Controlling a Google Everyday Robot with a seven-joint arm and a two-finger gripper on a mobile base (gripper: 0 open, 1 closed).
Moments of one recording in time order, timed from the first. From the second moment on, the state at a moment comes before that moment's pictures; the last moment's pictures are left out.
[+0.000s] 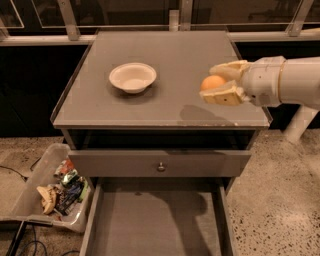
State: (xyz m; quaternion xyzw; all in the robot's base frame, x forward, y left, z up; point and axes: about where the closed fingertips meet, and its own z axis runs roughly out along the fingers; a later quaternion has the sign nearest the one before) arm 0.567 -0.146 0.935 -0.49 0.67 0.13 0.54
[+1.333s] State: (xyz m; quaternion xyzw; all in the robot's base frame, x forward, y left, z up) arm 0.491 -0.143 0.799 -0.44 0.74 0.13 0.50
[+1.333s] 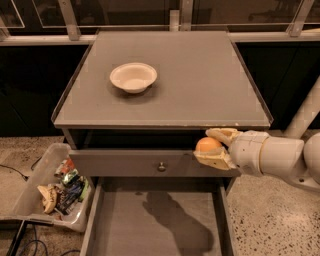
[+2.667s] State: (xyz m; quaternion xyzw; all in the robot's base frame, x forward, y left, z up) arm 0.484 -0.127 0.678 -0.37 0.79 0.19 0.45
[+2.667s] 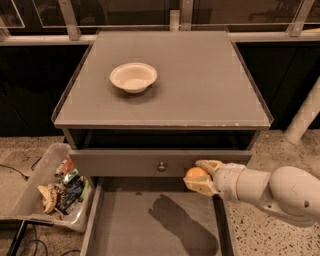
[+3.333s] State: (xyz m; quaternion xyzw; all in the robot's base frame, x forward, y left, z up) arm 0.491 -0.116 0.604 -0.36 0.78 0.22 0.46
